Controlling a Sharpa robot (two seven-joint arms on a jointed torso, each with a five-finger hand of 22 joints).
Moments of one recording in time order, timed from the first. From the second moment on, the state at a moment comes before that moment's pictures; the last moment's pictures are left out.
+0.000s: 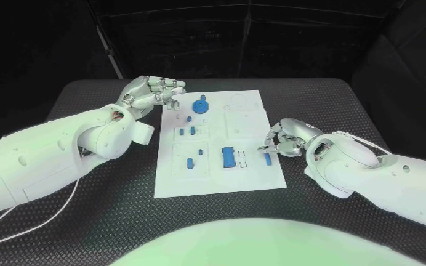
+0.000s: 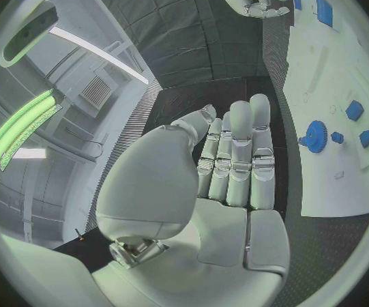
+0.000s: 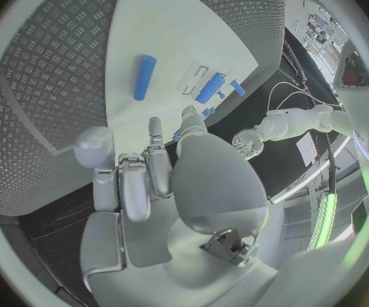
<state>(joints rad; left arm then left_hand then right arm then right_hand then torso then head) 1.05 -0.86 0.03 1.48 -0.17 -0.17 0.36 1.37 -0.11 0.37 0.05 0.11 1.07 0.15 0.09 0.07 1.16 0.09 0.16 0.10 1.22 0.01 0.84 0.58 0.17 1.24 0.11 0.21 1.16 0.75 -1.06 0.17 1.82 -1.53 -0.36 -0.48 1.30 0.01 -0.21 0.22 0.27 0.97 0.09 0.35 0.32 1.44 0.02 1.33 1.31 1.46 -0.06 1.56 1.31 0.13 1.29 0.05 1.23 0.91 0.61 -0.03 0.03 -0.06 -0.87</state>
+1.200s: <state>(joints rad) 1.05 -0.87 0.03 1.48 -0.17 -0.17 0.36 1.37 -0.11 0.37 0.05 0.11 1.07 0.15 0.09 0.07 1.16 0.09 0.16 0.10 1.22 0.01 0.84 0.58 0.17 1.24 0.11 0.21 1.16 0.75 -1.02 0.17 1.78 -1.62 -0.20 -0.59 1.39 0.05 -0.20 0.20 0.26 1.03 0.07 0.35 0.33 1.44 0.00 1.32 1.39 1.47 -0.07 1.56 1.31 0.13 1.30 0.05 1.23 0.91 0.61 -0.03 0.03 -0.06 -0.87</state>
